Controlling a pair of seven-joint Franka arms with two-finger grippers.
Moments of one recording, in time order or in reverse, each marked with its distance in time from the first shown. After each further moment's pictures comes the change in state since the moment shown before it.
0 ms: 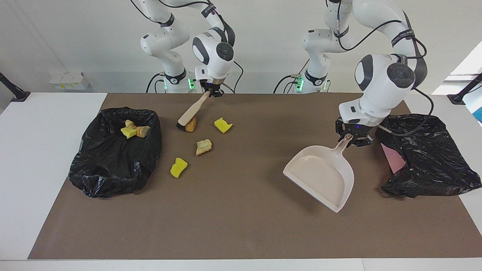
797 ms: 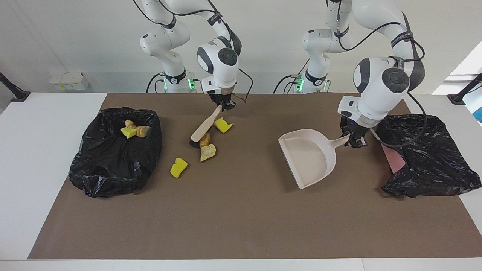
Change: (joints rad) left arm -0.122 -0.116 -0.025 -0.302 0.123 0.177 0.368; right arm -0.062 0.315 0.003 0.450 0.145 0.060 -0.177
